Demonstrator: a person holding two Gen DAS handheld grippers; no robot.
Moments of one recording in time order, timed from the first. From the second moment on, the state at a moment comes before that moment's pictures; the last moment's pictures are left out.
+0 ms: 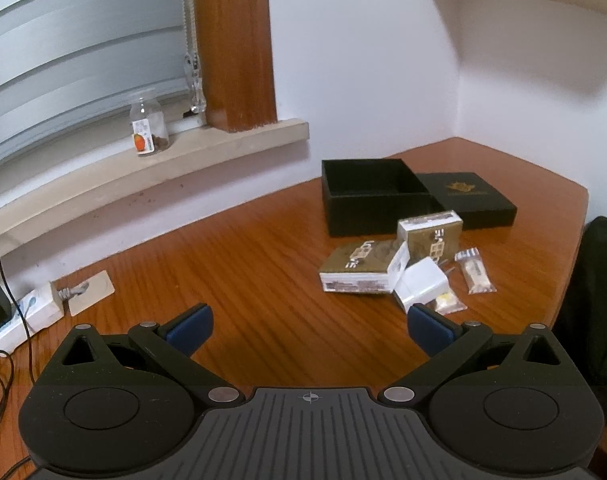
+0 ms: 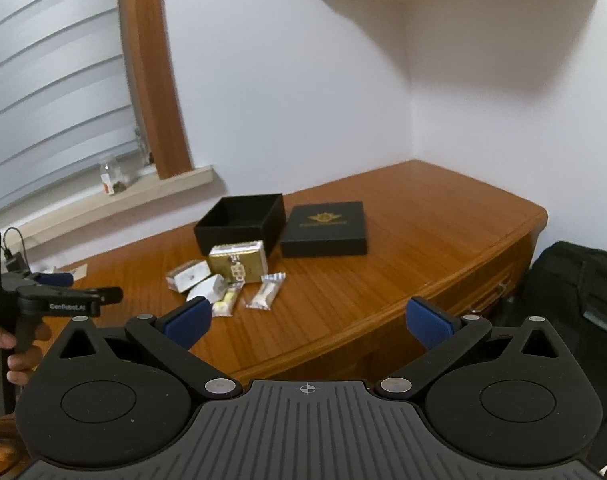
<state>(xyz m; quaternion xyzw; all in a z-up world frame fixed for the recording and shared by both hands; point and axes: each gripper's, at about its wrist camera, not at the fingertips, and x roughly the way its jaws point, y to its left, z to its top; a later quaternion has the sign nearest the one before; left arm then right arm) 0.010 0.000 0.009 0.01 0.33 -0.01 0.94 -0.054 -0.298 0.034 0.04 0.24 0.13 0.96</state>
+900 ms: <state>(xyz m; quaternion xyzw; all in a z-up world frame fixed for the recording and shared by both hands) 0.001 0.002 0.014 0.04 0.30 0.02 0.95 -0.056 -0.295 0.035 0.03 0.24 0.14 0.96</state>
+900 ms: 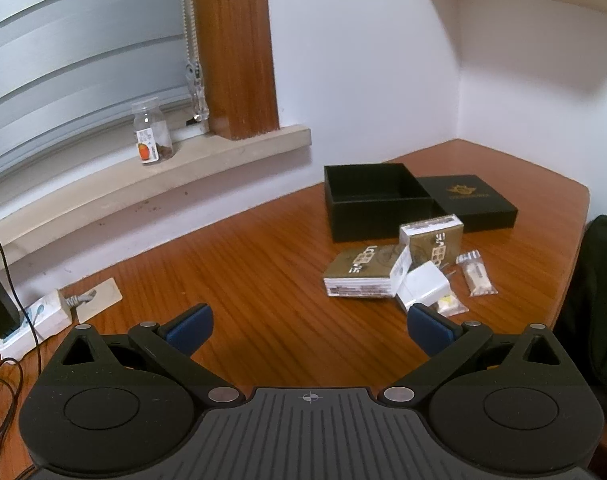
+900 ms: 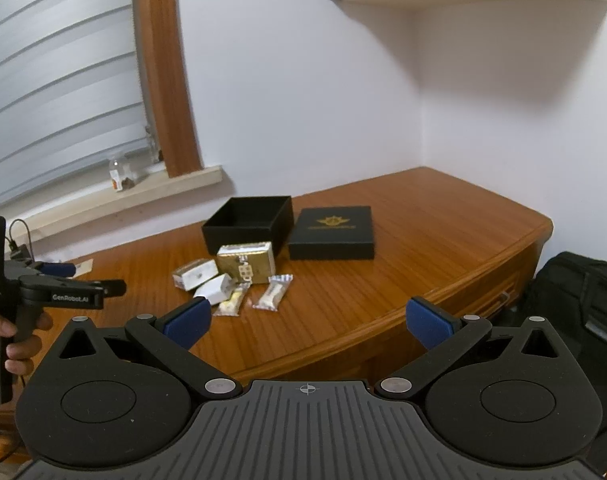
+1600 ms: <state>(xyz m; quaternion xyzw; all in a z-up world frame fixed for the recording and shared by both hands) 0.004 0.005 0.016 0.04 0.30 0.01 0.95 -0.057 -0.296 0.034 0.03 0.24 0.14 0.96</state>
